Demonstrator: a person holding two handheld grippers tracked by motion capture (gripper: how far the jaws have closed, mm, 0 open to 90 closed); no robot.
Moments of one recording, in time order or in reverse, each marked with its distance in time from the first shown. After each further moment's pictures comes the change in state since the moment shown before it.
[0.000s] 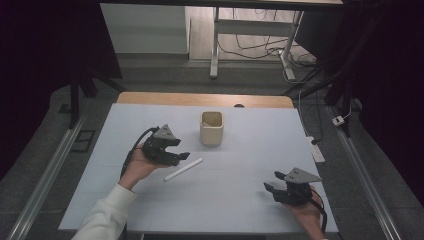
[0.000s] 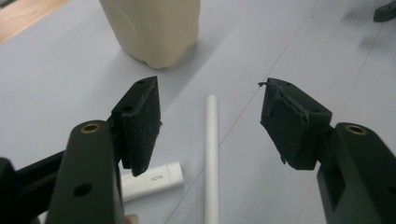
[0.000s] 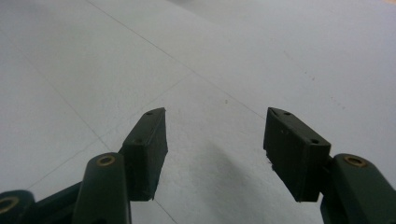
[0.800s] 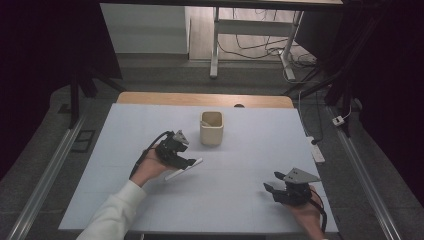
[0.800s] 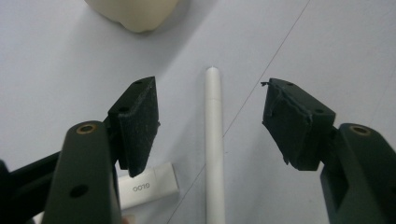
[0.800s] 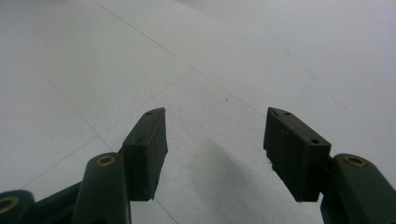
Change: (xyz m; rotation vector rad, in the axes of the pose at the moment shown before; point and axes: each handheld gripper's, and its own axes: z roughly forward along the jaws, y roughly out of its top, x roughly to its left) left arm 0.000 0.003 0.050 0.176 -0.024 0.023; right arm 0.001 0.000 0.001 0.012 -0.001 -0.012
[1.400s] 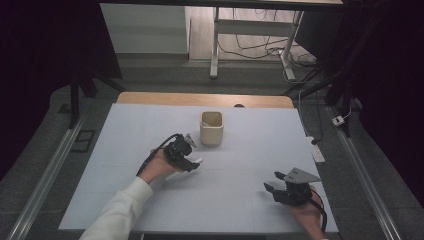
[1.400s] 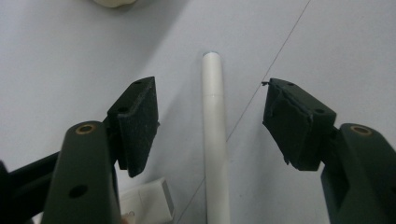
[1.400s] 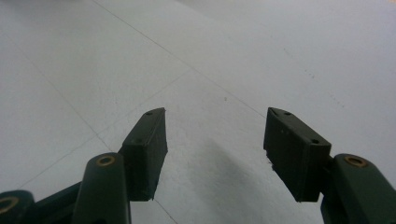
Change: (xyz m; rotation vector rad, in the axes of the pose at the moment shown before) left arm 0.000 0.008 0.029 0.099 -0.018 0.024; right arm -0.001 0.000 0.000 -0.001 -0.001 -0.001
